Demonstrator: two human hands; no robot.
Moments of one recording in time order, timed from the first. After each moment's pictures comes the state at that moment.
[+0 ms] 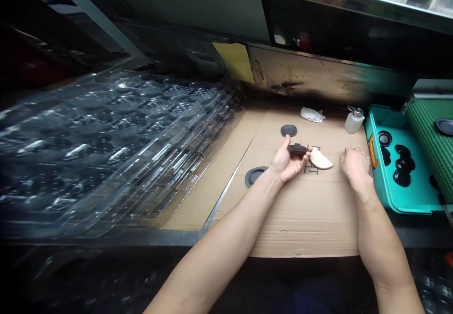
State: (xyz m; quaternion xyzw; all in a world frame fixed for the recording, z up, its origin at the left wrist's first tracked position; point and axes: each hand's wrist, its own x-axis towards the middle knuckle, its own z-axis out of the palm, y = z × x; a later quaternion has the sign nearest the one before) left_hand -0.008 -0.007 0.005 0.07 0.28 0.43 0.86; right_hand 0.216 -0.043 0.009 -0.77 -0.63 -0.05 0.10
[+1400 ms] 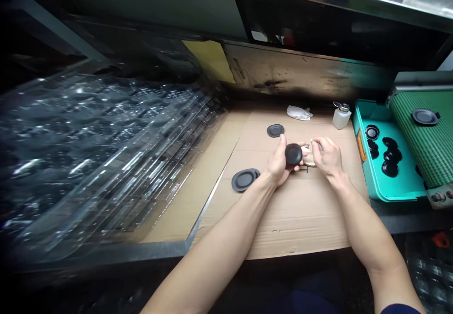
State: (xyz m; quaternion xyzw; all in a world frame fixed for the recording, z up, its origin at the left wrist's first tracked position) left_hand 0.010 -0.024 -0.003 0.33 0.37 0.46 0.74; right_hand 0.179 -0.037 -0.007 -0.58 -0.70 0.02 0.42
